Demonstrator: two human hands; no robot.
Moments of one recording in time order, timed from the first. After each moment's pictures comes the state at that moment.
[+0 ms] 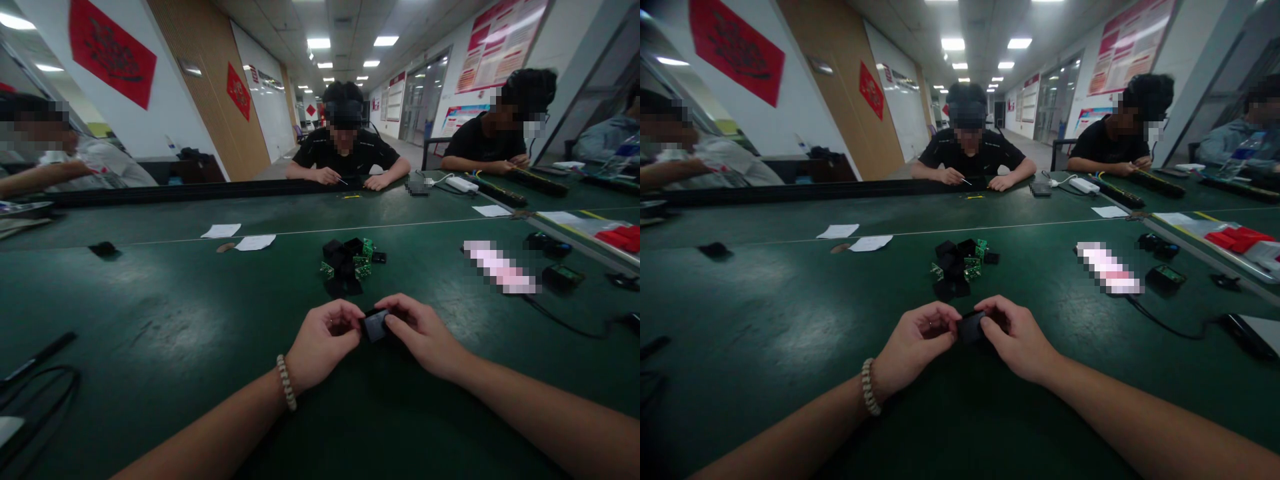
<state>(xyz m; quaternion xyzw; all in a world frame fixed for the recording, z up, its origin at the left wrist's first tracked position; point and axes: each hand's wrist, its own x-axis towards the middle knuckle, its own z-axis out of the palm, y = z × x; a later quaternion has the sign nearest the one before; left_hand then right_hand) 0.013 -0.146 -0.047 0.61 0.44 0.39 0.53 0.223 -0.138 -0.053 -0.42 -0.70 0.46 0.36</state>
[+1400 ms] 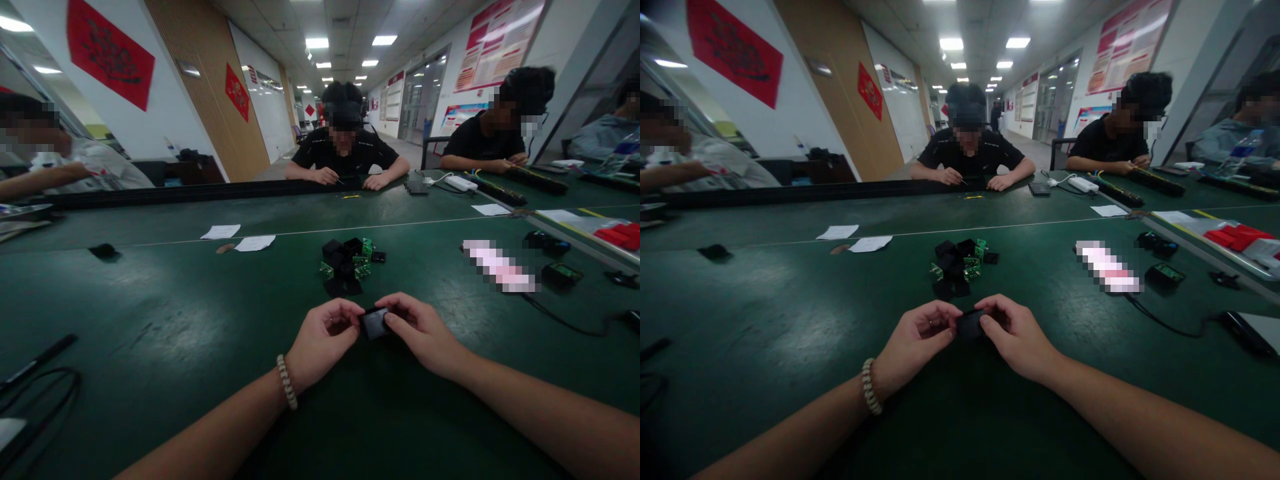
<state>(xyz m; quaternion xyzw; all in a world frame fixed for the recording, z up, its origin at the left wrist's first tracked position) 0.013 -0.146 -0.047 0.62 0.44 0.40 0.52 0.221 -0.140 -0.051 -0.42 -0.67 0.49 0.38</state>
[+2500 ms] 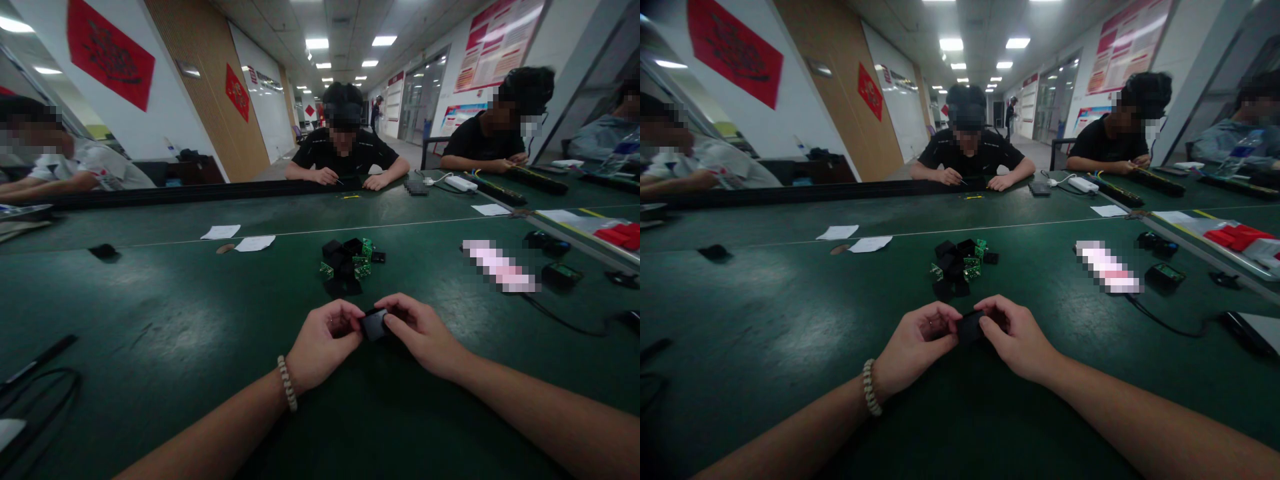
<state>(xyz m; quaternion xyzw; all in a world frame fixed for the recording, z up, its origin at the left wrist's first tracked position) 0.013 -0.146 -0.047 0.61 0.45 0.37 0.54 0.221 -0.139 -0.051 -0.43 -0.69 0.46 0.36</state>
